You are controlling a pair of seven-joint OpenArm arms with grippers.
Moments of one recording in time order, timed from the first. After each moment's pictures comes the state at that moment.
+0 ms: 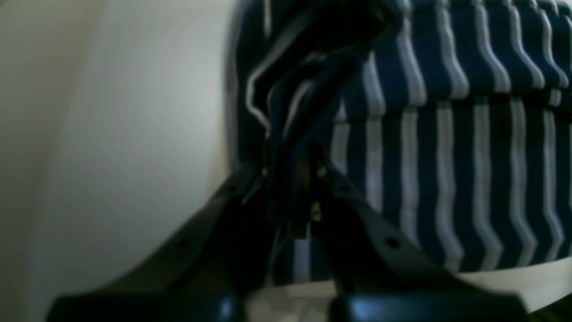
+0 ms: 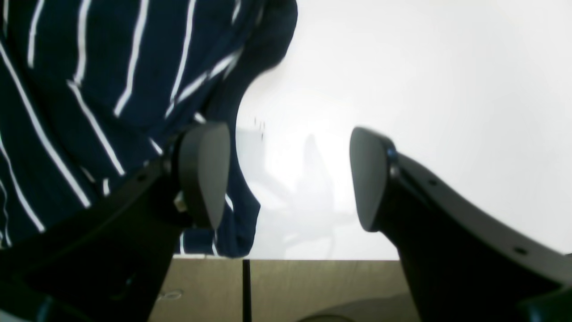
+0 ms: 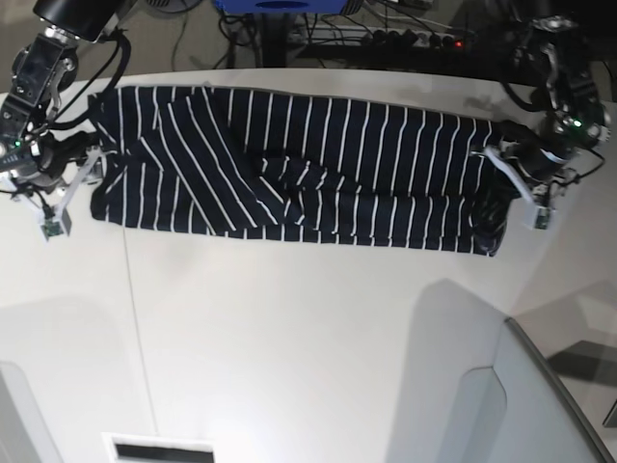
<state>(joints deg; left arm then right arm) 13.3 -12.9 -26.8 91.2 -10.3 -33.7 40.3 -5.6 -2.6 32.8 97.7 -10.7 40.2 -60.1</state>
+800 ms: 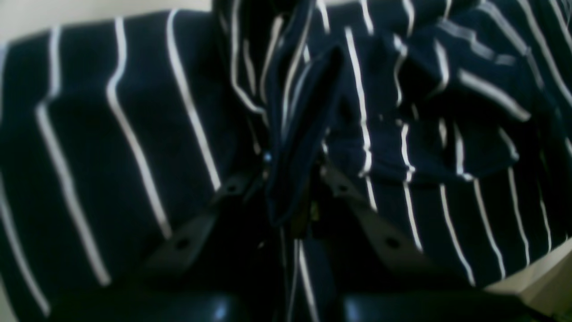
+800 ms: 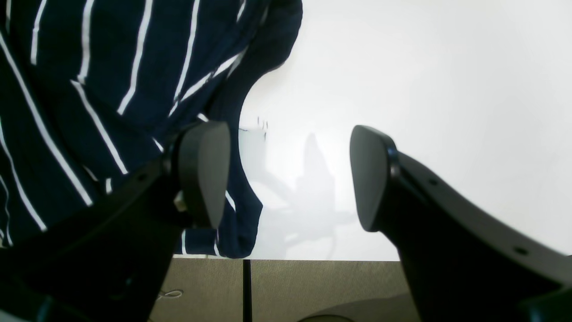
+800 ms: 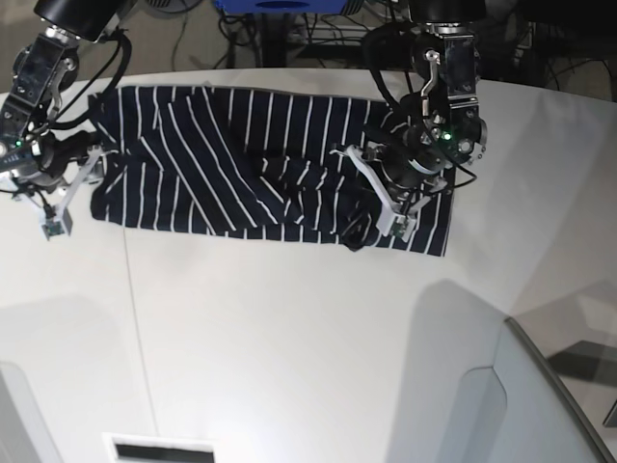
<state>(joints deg) 9.1 2.6 -9.4 86.0 -1.8 -30.2 40.2 -5.5 -2.7 32.8 97.6 -10.7 40.2 -60.1</state>
